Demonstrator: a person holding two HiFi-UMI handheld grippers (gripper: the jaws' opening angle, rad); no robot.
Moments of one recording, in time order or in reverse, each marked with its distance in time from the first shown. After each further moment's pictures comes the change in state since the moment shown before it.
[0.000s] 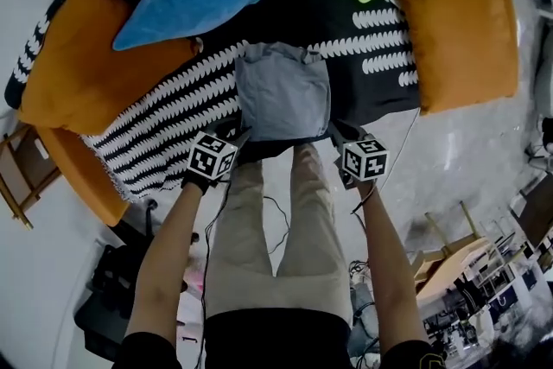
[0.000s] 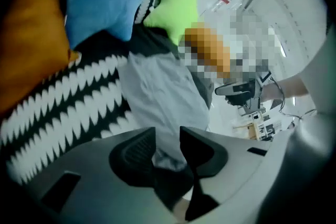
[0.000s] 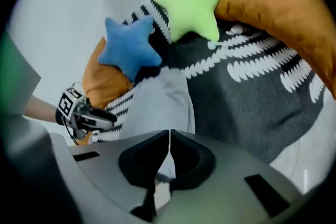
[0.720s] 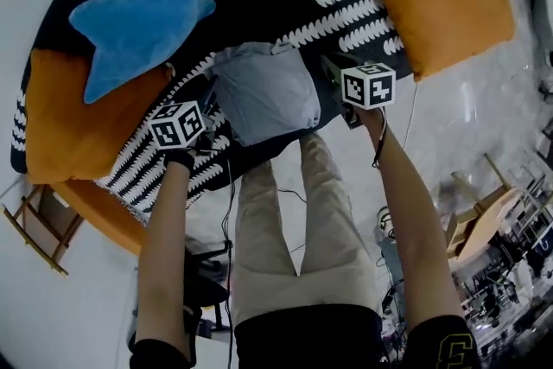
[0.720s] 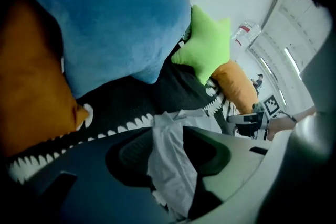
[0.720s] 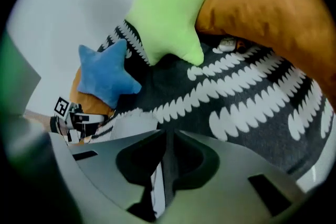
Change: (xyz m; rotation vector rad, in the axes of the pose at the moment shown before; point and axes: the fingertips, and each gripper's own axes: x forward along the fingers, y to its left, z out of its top) left arm 0.027 0.089 0.149 -0.177 -0.205 0.115; right arm 0.042 -0.094 0.118 0.114 -0.119 -0.039
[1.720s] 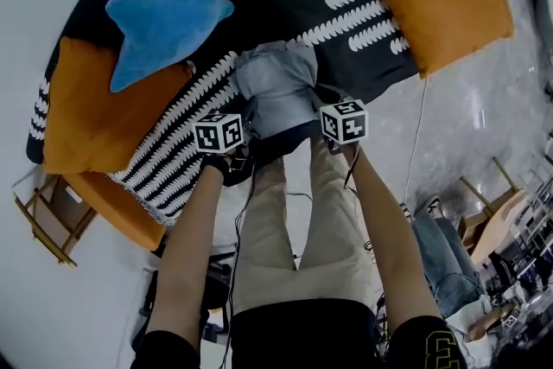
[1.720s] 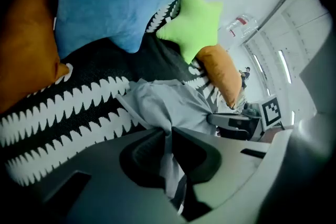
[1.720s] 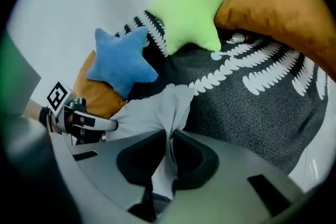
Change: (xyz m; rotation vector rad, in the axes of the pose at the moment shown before) left arm -0.007 -0.067 -0.085 -0.039 0.161 -0.126; right arm -0.002 0.077 -0.087 -0.033 -0.027 -0.023
